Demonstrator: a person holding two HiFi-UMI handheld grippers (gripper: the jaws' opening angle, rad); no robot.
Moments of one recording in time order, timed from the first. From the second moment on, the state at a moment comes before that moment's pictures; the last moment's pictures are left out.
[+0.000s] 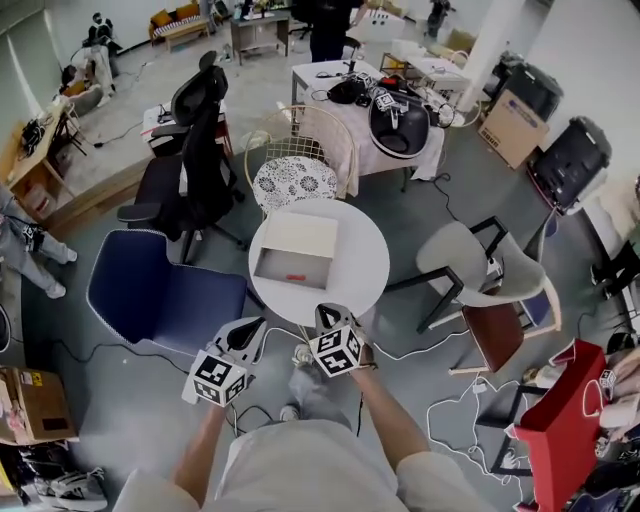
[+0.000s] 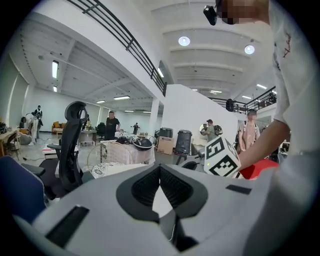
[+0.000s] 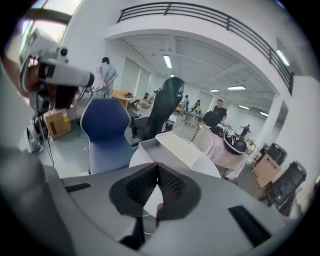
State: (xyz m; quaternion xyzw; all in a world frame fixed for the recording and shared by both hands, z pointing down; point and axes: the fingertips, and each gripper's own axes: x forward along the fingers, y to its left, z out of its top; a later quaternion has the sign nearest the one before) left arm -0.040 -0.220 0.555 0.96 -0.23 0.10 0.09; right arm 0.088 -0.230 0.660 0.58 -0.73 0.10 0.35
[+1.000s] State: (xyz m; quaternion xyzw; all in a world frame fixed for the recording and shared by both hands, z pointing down) left arm -0.052 -0.112 0.540 0.97 -0.22 0.08 0.08; right arm 0.104 -0.106 0.573 0.68 -0.71 0.15 0.07
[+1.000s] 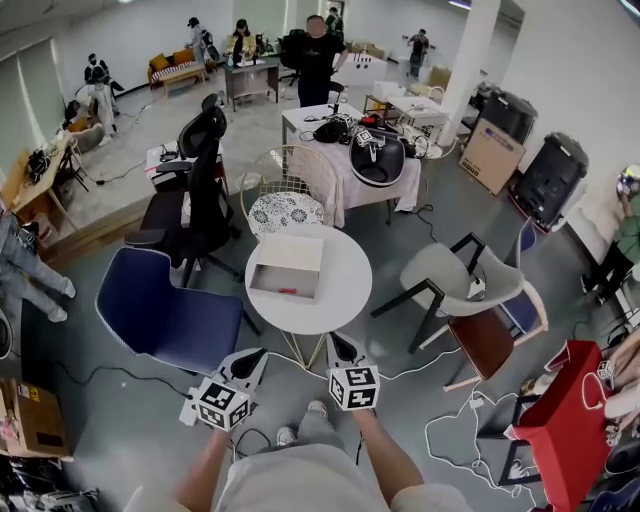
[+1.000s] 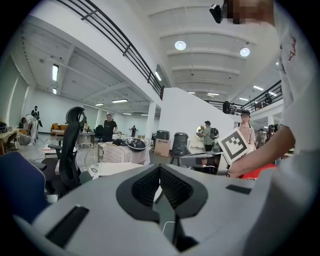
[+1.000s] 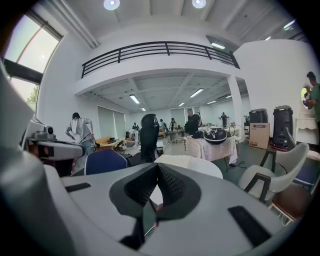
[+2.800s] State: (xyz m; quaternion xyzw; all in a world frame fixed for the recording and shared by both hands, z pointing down) left arm 0.009 0.173 0.540 0.97 -0.22 0.08 0.05; right arm 0.129 0.198 0.550 0.68 -0.72 0.09 0.05
